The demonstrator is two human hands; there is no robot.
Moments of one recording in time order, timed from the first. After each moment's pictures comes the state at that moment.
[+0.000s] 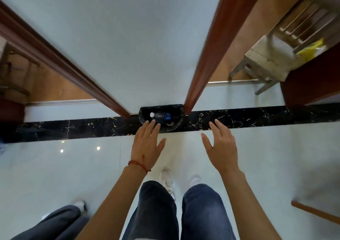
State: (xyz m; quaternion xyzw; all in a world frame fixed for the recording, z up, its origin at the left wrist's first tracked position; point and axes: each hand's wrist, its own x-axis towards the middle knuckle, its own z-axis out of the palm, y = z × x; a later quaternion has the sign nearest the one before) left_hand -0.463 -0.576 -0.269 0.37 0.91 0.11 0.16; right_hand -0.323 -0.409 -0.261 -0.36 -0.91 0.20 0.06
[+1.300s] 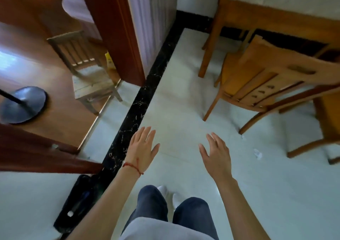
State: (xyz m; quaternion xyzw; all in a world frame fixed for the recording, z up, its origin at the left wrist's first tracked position) left_hand -0.163 -0.365 -0.168 0.84 0.53 0.01 0.14; right_hand 0.058 -0.448 -0.171 -0.82 -0.52 0.19 0.14
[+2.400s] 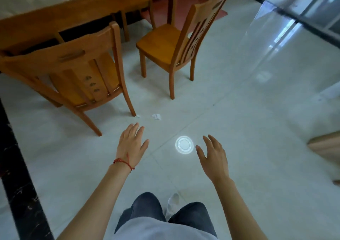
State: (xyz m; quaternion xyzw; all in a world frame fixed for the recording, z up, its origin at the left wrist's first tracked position) left_hand 0.188 -0.536 -0.164 0.98 0.11 -0.05 0.18; right_hand 0.224 -0.789 -0.145 -0.96 -0.05 0.13 0.22
